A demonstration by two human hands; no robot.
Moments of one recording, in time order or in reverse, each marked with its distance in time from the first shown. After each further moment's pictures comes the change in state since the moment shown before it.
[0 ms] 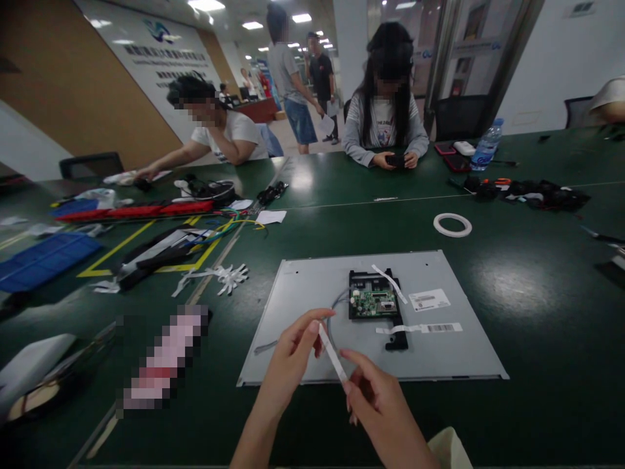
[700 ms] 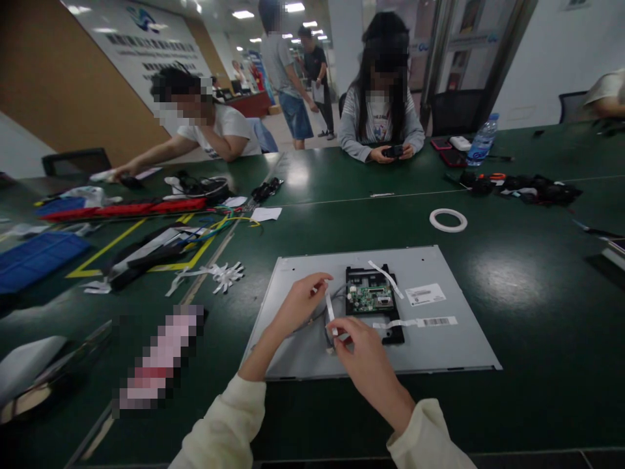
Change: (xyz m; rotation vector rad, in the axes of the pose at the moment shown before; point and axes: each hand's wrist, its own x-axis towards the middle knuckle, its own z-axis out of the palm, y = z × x) left_hand 0.098 -0.041 -0.030 0.687 -0.147 0.327; right_hand 0.062 -0.003 -0.003 -0.377 0.156 -0.300
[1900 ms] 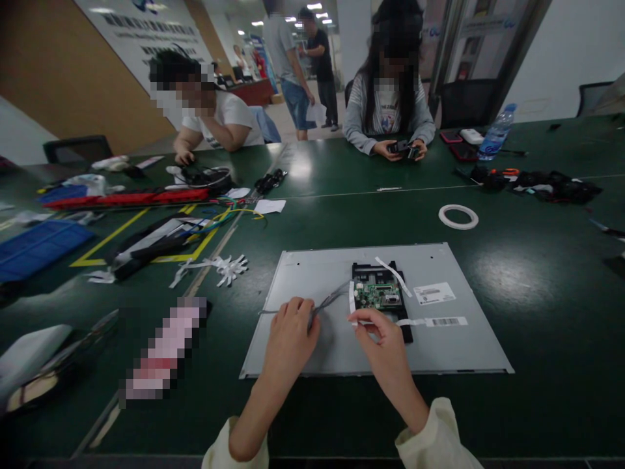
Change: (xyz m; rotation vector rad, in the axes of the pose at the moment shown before) left_hand -0.071 0.032 0.008 0.688 0.081 -0.274; right_hand -0.003 0.003 -0.009 0.253 0.215 0.133
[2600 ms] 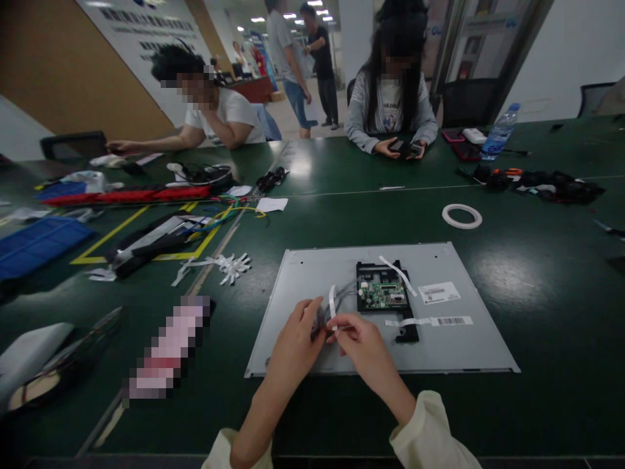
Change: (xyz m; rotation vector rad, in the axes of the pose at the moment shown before) left_hand -0.013 -0.015 0.015 -0.386 -0.043 0.068; right_hand 0.005 0.002 0.036 0.142 -0.224 0.197
